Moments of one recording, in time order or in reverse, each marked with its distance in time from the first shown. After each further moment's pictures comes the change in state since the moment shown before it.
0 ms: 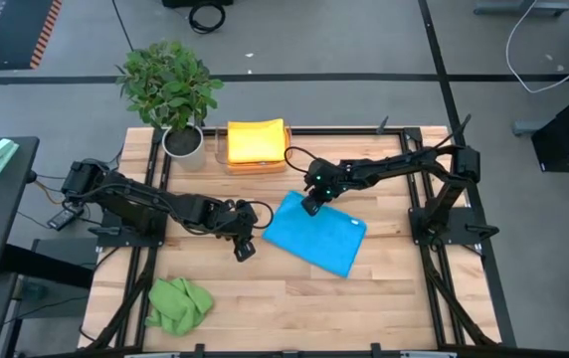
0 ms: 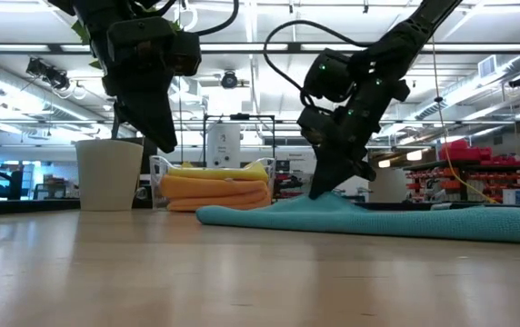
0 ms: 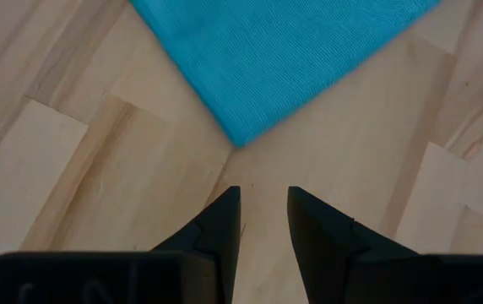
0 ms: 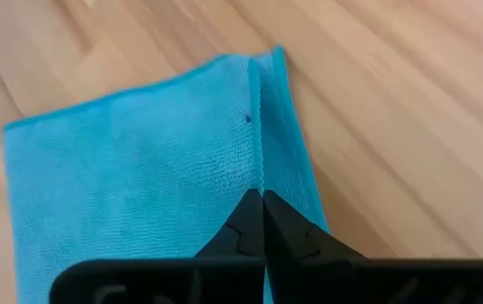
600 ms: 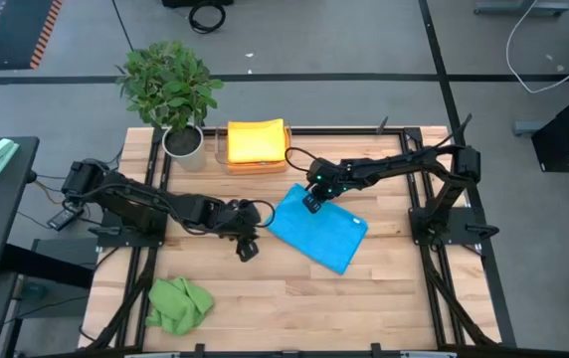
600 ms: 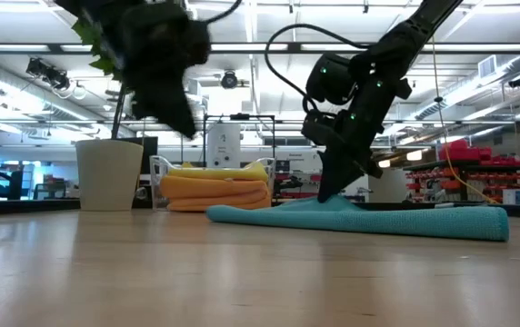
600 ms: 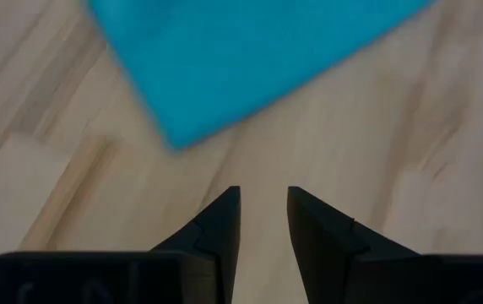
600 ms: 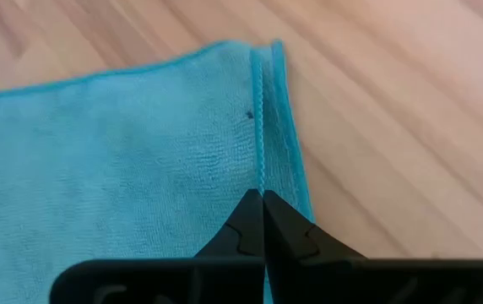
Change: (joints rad) left arm 0.001 0.001 0.000 0.075 0.000 0.022; right arm -0.010 -0.003 0.000 -0.051 0.111 -0.013
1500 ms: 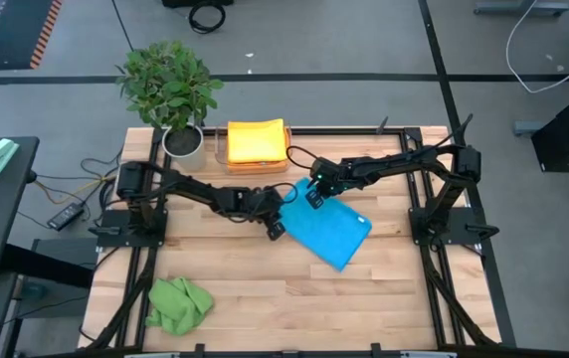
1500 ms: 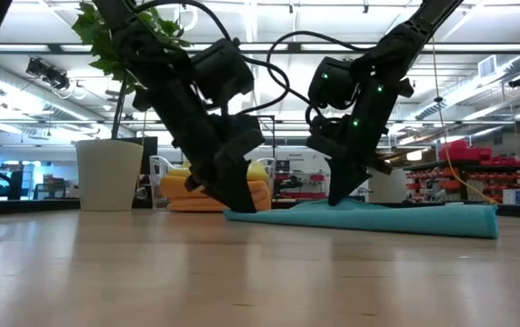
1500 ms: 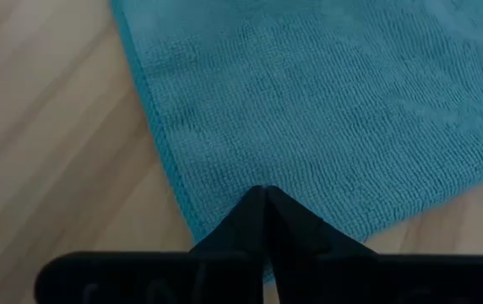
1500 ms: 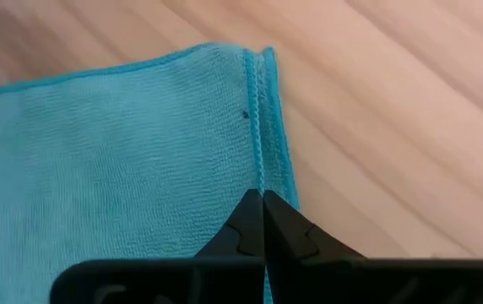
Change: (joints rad) left arm 0.240 0.422 0.005 0.452 0.044 0.142; right arm -0.012 -0.002 0.000 -0.068 0.131 0.028
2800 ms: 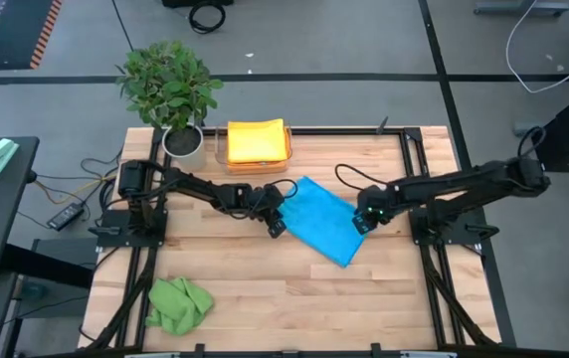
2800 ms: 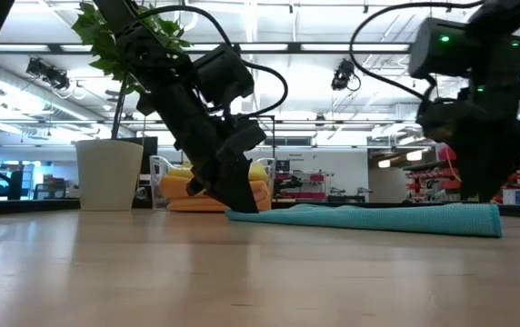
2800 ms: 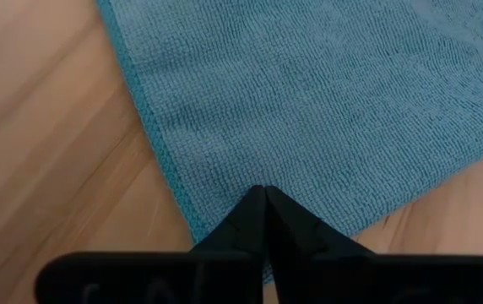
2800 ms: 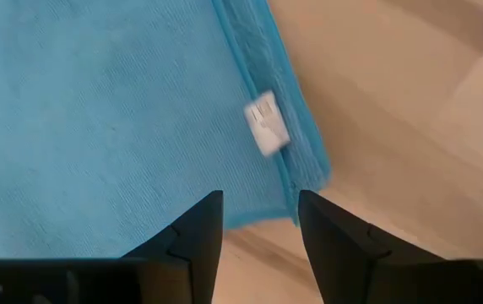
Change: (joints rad) left arm 0.017 0.021 -0.005 0.013 0.092 -0.031; right arm 0.246 -0.563 -0.374 -0.402 -0.135 0.505
